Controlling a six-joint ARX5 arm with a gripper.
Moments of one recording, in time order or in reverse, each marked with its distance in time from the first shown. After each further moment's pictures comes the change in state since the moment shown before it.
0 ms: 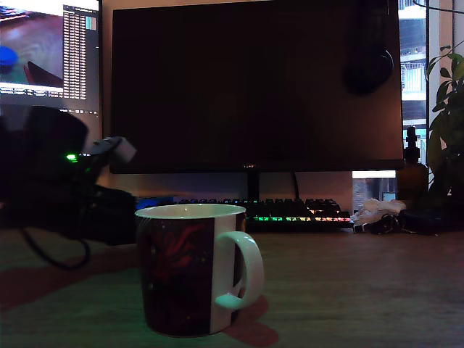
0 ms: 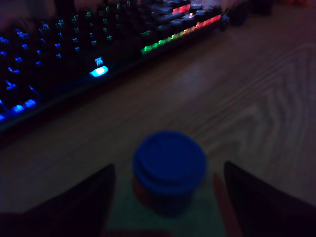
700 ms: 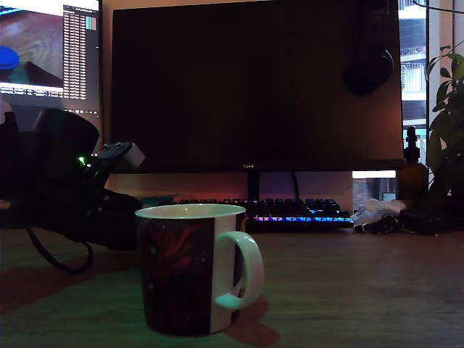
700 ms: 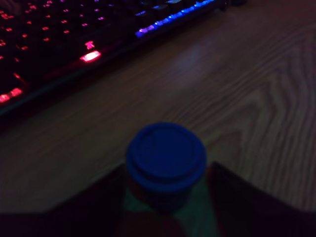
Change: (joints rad) arm -0.013 0.000 0.009 -0.069 -0.017 0.037
